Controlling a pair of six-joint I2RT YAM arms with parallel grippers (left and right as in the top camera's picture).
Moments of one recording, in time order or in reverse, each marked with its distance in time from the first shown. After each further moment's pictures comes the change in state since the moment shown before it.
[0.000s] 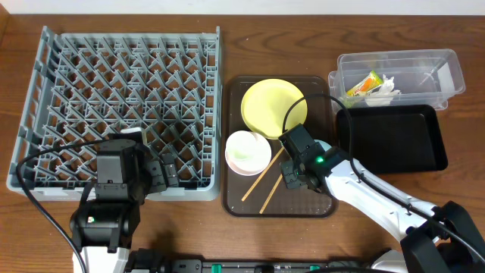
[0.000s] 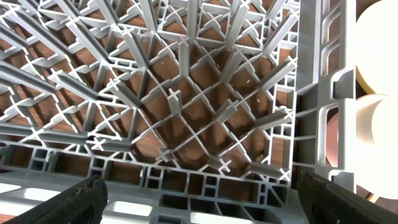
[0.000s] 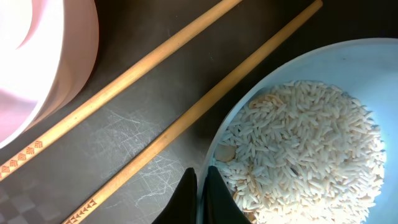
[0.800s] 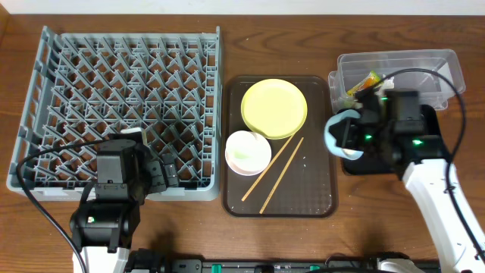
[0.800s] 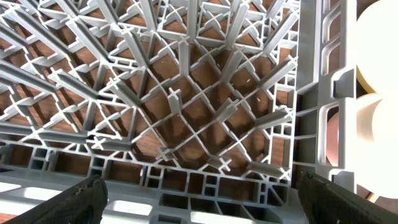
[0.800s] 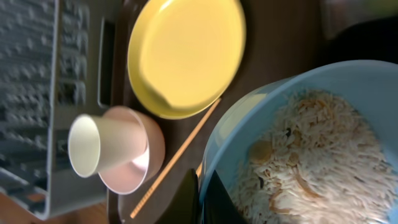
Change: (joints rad) left arm 0.000 0.000 0.000 -0.002 0.000 0.000; right arm -0.608 -0.245 0.102 -0.059 -0.564 -0.031
